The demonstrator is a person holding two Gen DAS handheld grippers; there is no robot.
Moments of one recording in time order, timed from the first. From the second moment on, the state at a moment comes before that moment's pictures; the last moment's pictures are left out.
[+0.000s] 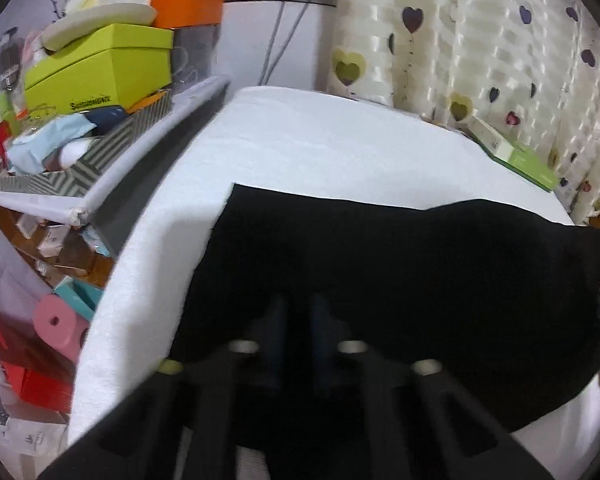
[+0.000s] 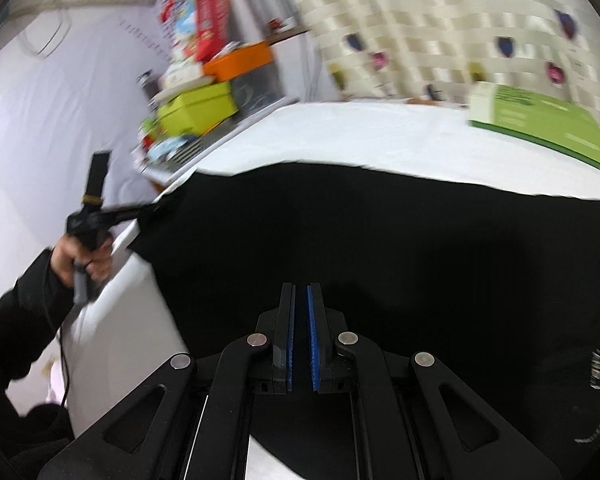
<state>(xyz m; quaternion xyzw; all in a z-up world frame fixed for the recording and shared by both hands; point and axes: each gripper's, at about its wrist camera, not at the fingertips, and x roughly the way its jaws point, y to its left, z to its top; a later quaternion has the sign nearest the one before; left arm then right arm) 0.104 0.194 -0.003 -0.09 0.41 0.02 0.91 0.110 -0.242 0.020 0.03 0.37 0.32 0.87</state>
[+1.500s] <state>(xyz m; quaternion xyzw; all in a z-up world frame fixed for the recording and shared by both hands) 0.150 0.212 0.003 -0.03 0.43 0.02 0.90 0.038 -0.401 -0.005 0.33 0.35 0.04 0.88</state>
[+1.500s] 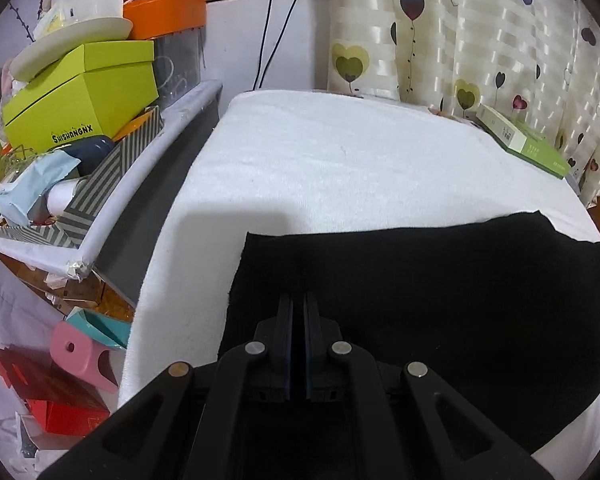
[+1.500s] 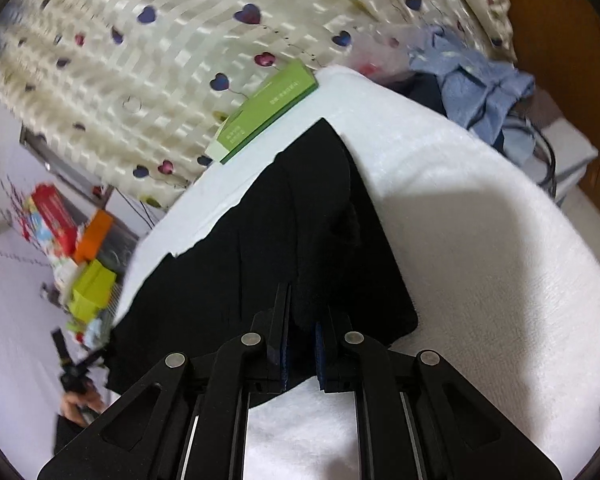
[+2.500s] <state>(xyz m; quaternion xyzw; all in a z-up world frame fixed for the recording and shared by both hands) 0.066 0.184 0.035 -0.06 0.36 0.03 0.93 0.010 -0.330 0.048 0.09 0.30 0.05 0.95</state>
